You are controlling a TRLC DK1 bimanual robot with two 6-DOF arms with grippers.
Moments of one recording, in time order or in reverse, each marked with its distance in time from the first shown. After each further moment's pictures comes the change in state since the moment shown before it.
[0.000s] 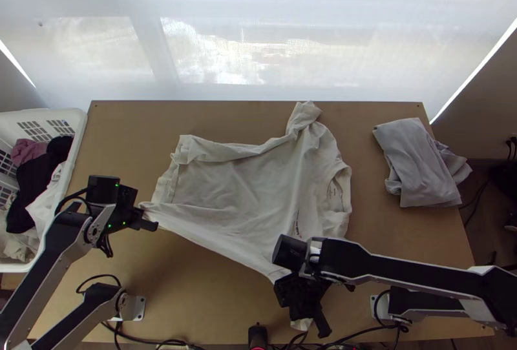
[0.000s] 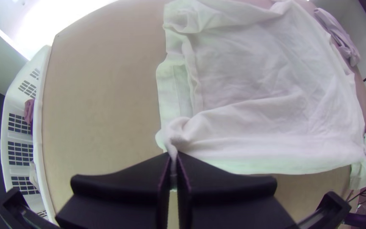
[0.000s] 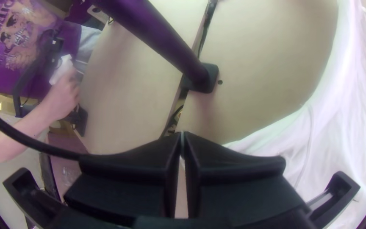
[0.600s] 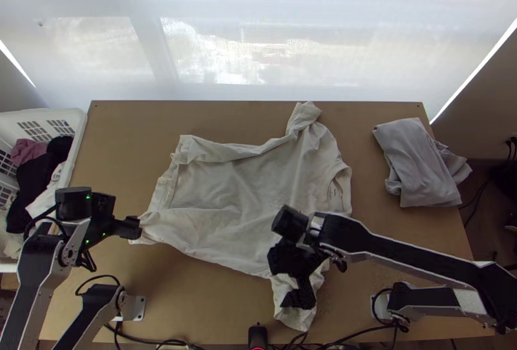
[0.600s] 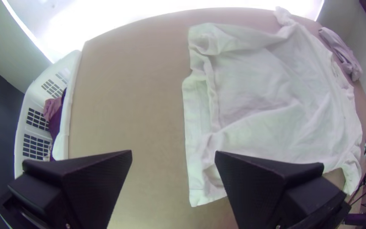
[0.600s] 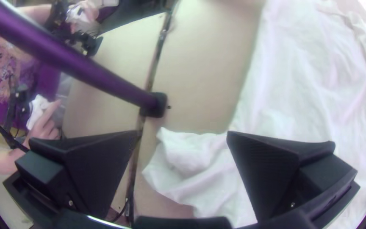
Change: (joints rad) left arm 0.112 -0.214 0.041 -0.134 -0.003 0.050; right arm -0.179 0.034 0.083 0.073 0.017 0.026
